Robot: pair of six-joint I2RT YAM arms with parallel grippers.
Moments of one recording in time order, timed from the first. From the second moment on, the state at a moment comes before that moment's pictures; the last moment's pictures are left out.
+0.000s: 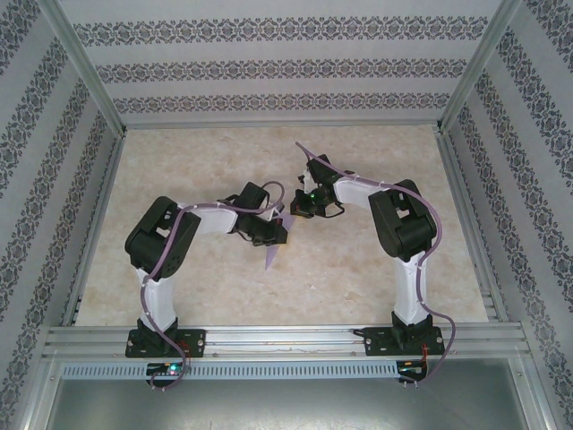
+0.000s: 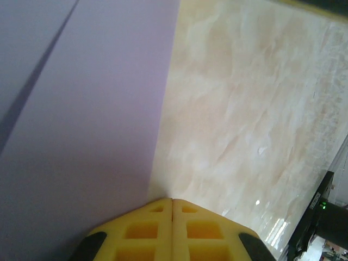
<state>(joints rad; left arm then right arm) -0.51 1.94 1.04 -0.19 0.66 -0.54 0.42 2.10 1.36 -0.43 -0.51 0.52</state>
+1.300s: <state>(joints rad) -0.48 1.33 0.68 -0.20 0.44 -0.51 0.43 2.05 1.67 -0.70 -0.30 0.41</state>
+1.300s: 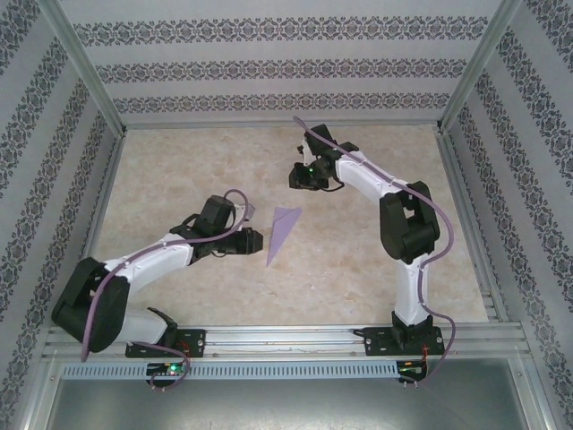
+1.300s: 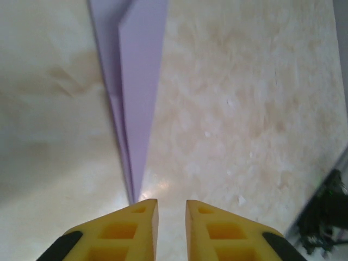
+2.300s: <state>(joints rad) -0.36 0.96 0.56 -0.24 -0.10 -0.23 0.74 1.86 1.69 -1.11 0.21 0.93</state>
